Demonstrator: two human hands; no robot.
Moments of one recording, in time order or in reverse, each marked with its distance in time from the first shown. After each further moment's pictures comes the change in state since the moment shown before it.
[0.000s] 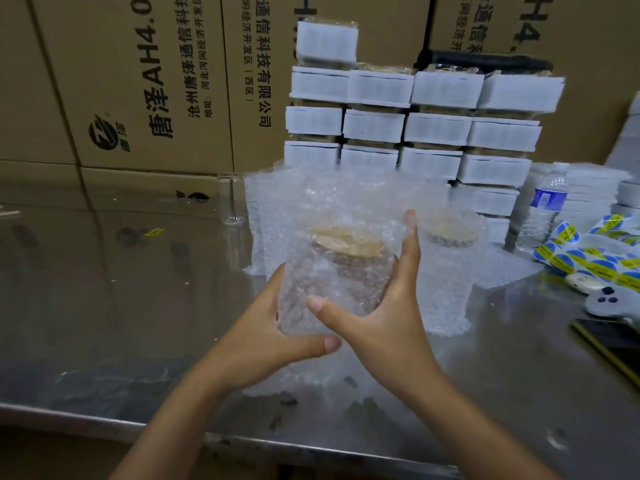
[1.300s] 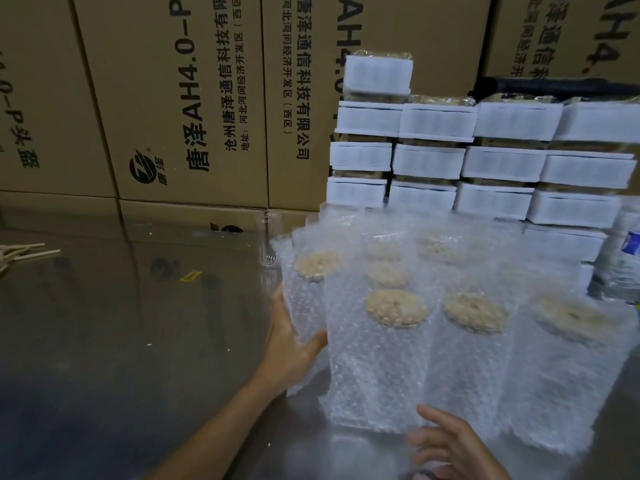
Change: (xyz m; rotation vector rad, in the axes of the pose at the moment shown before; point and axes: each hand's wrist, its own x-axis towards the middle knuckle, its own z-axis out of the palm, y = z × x) left_hand 0.109 -0.103 -0.086 0.129 0.398 0.144; right_hand 0.003 0.073 0.003 0.203 -0.312 0.788
